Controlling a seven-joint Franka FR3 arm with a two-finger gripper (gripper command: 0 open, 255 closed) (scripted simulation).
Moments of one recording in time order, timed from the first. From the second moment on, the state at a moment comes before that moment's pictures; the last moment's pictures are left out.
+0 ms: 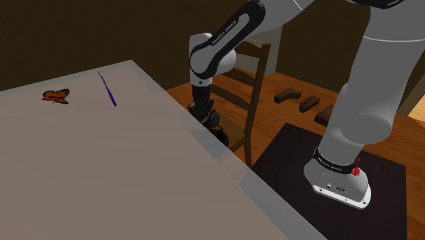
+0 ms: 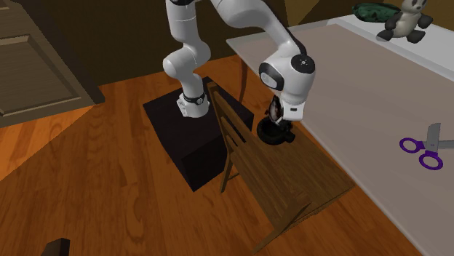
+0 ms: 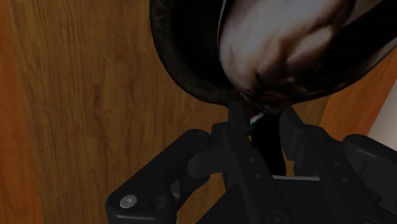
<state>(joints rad) 0.18 0.06 0.09 -2.26 0.27 2.30 0.14</state>
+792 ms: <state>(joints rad) 0.19 0.07 0.08 -2.28 0.28 2.36 0.13</state>
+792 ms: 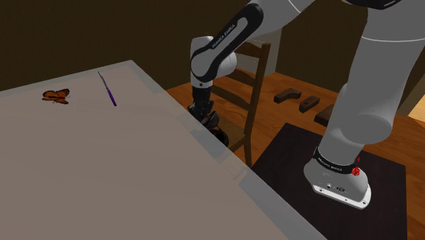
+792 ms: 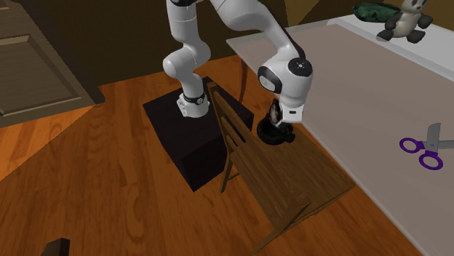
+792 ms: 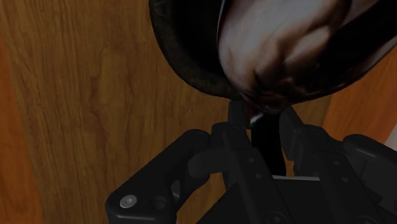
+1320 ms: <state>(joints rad) 0.17 0.11 0.06 -2.27 0.26 2.32 0.13</state>
